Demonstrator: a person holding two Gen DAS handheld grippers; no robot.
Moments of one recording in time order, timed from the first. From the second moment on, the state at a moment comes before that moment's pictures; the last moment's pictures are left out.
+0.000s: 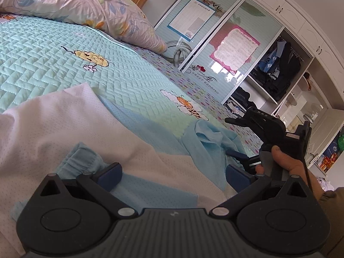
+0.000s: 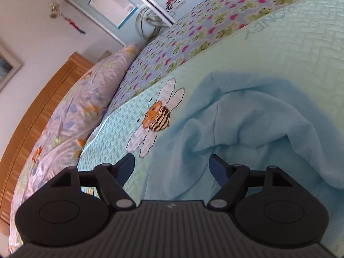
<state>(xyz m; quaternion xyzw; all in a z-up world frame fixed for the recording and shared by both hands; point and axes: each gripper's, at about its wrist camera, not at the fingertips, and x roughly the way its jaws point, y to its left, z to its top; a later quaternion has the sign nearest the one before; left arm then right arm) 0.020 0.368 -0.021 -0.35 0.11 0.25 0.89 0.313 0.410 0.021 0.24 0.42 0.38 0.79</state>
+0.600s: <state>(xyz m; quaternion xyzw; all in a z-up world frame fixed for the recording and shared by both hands) 0.019 0.369 -0.021 -0.35 0.10 0.25 0.89 0.333 0.406 0.000 0.35 0.40 0.32 0.78</state>
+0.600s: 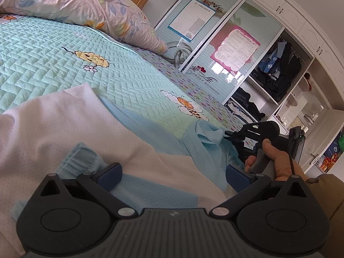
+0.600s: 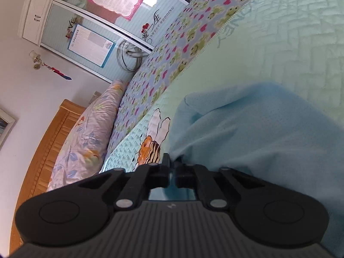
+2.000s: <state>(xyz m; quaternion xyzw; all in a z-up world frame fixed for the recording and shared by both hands) -0.239 0.354 0.031 -0.41 0.13 0.20 0.88 -0.117 0.114 0.038 0.26 0.39 0.40 0.79</state>
